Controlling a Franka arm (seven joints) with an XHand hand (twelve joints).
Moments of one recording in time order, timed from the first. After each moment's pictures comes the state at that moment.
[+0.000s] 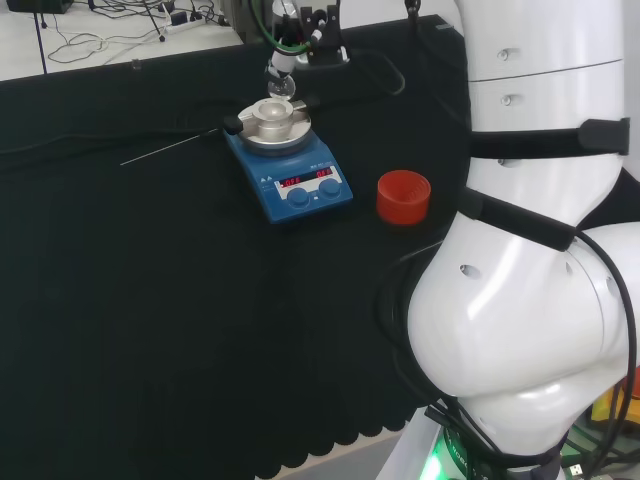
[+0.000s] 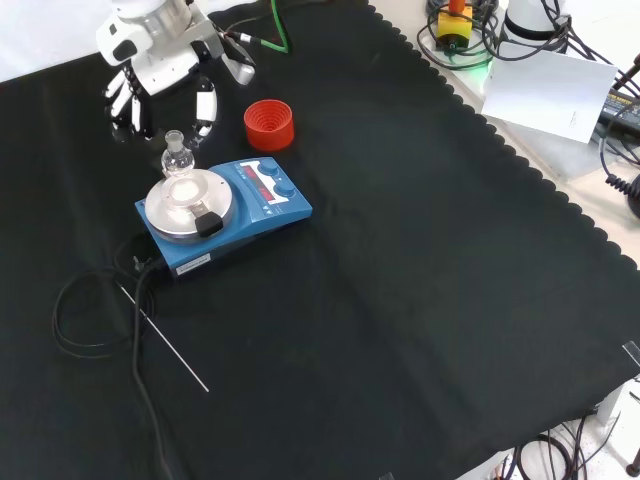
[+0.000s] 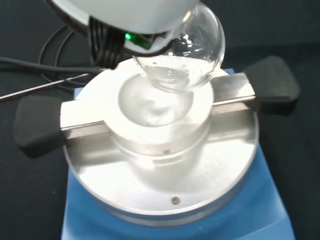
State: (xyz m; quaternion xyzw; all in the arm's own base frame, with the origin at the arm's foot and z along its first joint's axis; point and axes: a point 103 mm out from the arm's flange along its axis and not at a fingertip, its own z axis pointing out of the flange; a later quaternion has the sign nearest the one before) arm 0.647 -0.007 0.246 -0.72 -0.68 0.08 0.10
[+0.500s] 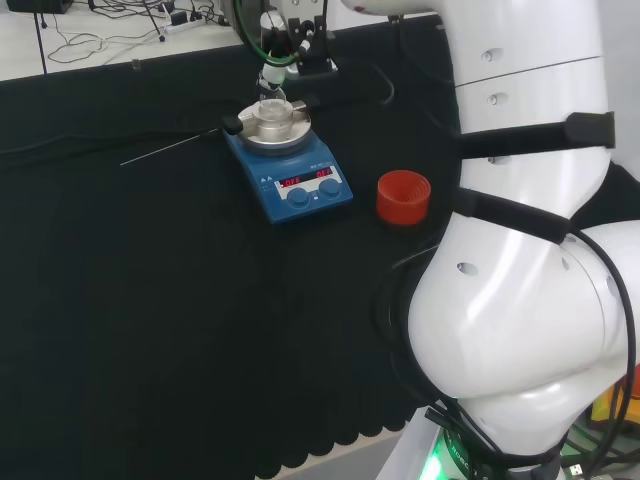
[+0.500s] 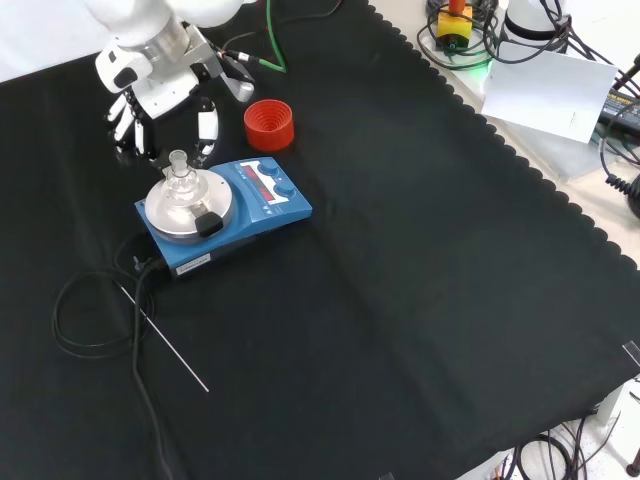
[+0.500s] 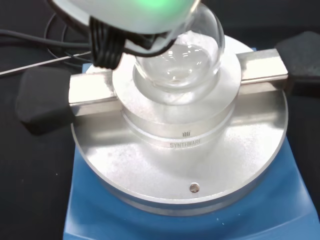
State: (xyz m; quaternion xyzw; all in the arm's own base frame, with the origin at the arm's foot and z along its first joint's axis) arm 0.657 0.004 0.224 -0.71 -0.69 0.10 0.11
